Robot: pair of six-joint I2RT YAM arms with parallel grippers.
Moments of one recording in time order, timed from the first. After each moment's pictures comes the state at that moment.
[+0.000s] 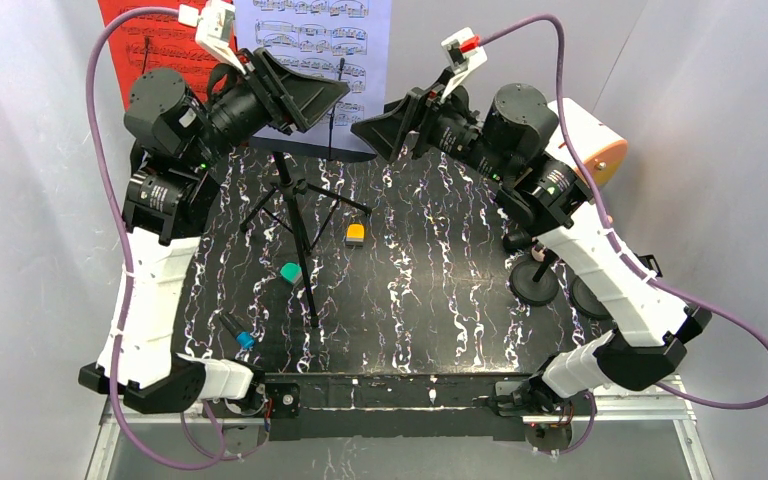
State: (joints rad) left arm -0.37 1.33 1.99 -0.45 0.48 -0.63; right arm 0.83 1.43 1.85 -0.27 -0.19 0.38
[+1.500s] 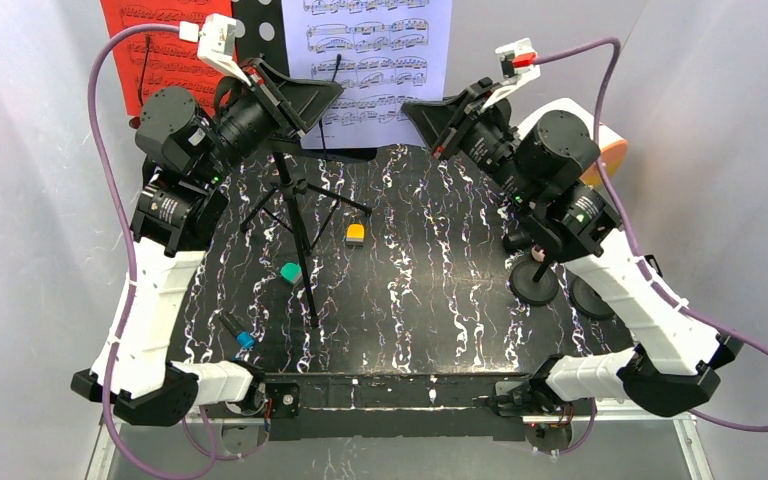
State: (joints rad) left arm -0.44 1.26 1.85 -0.35 0.33 -0.62; right arm 0.84 1.28 1.69 -0.14 0.03 0.34
